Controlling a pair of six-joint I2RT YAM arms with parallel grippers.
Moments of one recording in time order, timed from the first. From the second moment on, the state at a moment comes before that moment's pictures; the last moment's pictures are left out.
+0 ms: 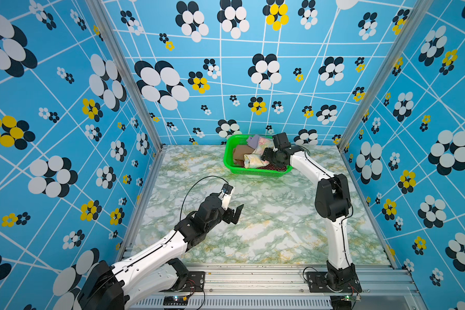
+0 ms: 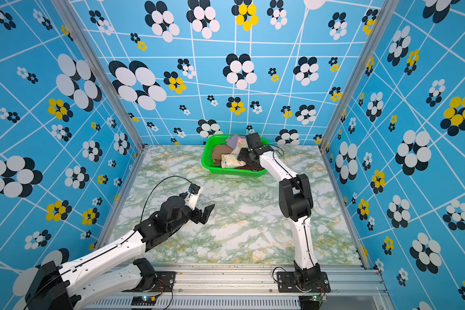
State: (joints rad) left arm -0.73 1.00 0.56 -0.02 -0.13 -0.10; right arm 0.37 2.21 1.94 -0.60 -0.04 0.62
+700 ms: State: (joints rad) left arm -0.38 1.02 0.48 0.15 -0.25 -0.08; right arm 0.30 1.37 1.15 -0.32 0.08 0.37
